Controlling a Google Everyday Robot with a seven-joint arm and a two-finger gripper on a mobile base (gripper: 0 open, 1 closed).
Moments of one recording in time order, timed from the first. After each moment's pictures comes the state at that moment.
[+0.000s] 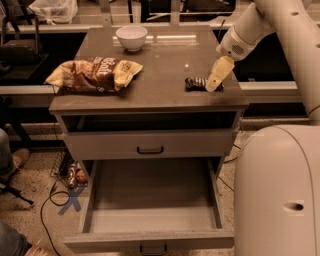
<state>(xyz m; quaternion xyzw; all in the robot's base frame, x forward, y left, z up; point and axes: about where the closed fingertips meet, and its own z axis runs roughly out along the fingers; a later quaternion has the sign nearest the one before) 0.739 -0.183 0.862 -0.57 0.78 0.07 0.24</state>
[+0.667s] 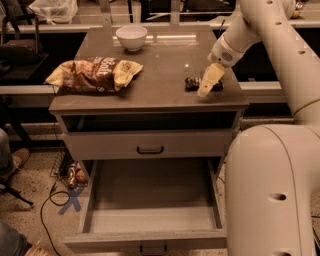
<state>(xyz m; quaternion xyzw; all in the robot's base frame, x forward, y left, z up) 0.749 -0.163 0.830 -0.57 0.78 0.10 0.23</state>
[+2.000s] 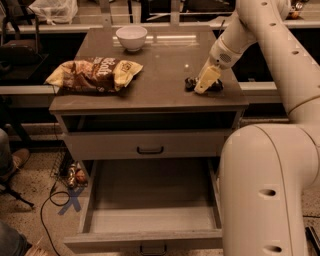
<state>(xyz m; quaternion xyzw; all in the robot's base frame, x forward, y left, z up) 0.749 -0.159 0.817 -0.58 0.78 0.10 0.20</state>
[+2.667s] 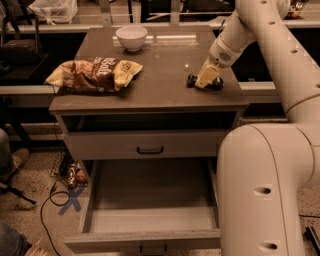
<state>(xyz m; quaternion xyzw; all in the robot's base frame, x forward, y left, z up) 0.749 -0.159 0.823 -0.58 0.78 0.10 0.20</state>
